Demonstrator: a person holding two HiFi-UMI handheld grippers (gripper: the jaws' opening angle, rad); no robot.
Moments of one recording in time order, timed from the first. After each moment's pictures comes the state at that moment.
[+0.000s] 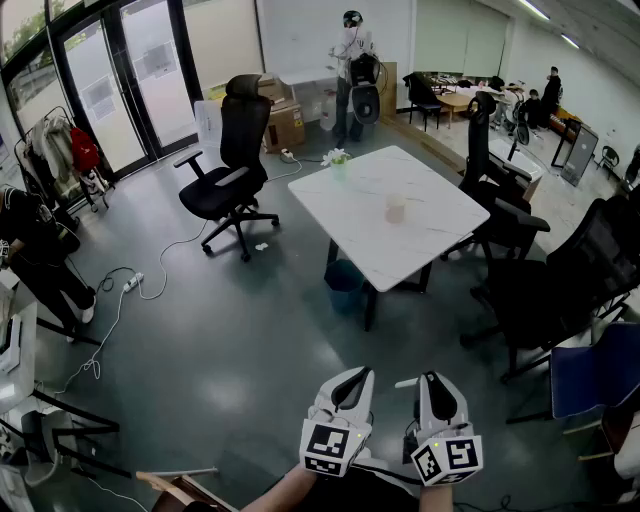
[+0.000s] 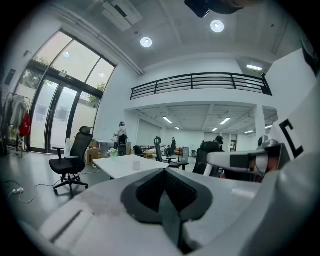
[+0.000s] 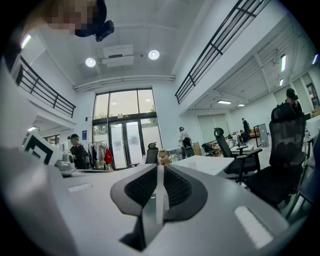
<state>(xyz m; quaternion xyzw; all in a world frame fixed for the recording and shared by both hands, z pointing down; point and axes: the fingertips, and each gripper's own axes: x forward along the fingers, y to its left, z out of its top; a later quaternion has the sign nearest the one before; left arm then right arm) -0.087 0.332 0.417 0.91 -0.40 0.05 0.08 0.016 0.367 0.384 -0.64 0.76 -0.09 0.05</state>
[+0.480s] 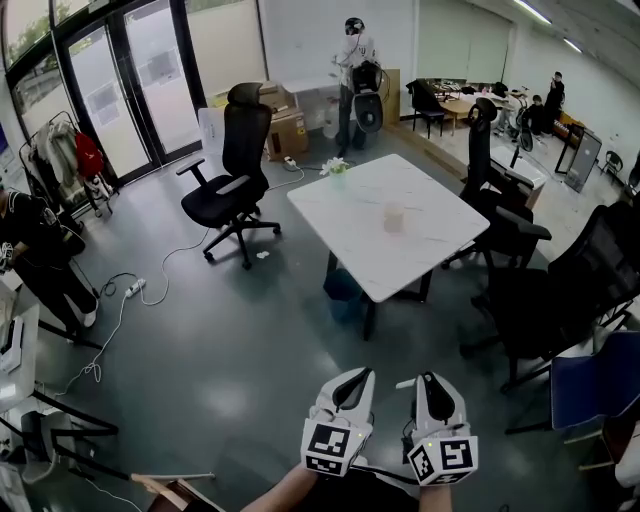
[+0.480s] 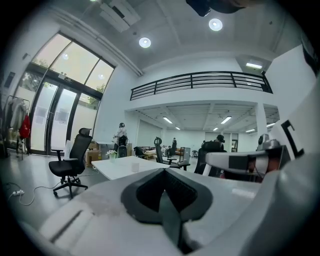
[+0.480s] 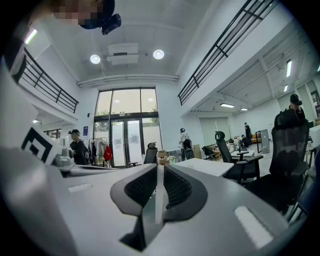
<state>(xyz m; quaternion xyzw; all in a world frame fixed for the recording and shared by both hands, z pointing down) -0.056 0.314 0.415 0.91 -0.41 0.05 0.07 0.041 0.347 0.382 -0.64 0.76 -0.07 0.03</state>
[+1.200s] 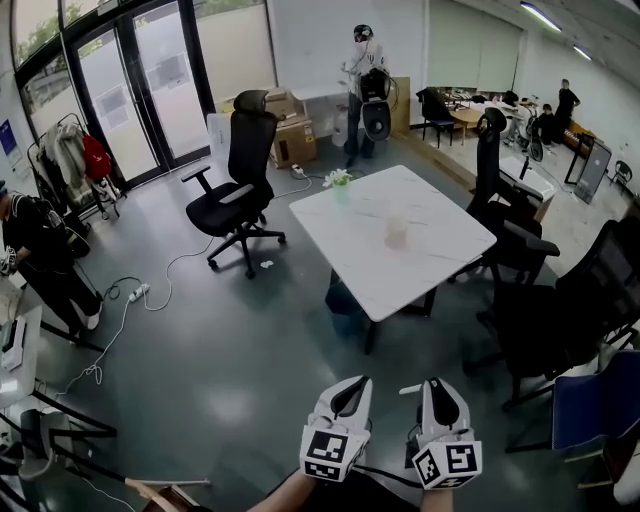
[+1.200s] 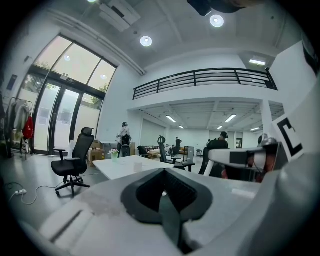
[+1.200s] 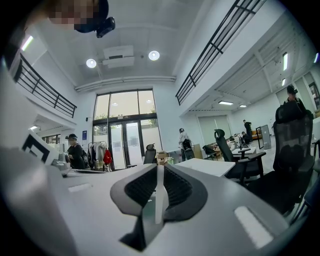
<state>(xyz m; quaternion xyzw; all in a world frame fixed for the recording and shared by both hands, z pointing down) -0.029 0.274 0.418 0.90 -0.43 0.05 0.08 0.086 0.304 0.389 -0.64 0.76 -0.08 0.05</state>
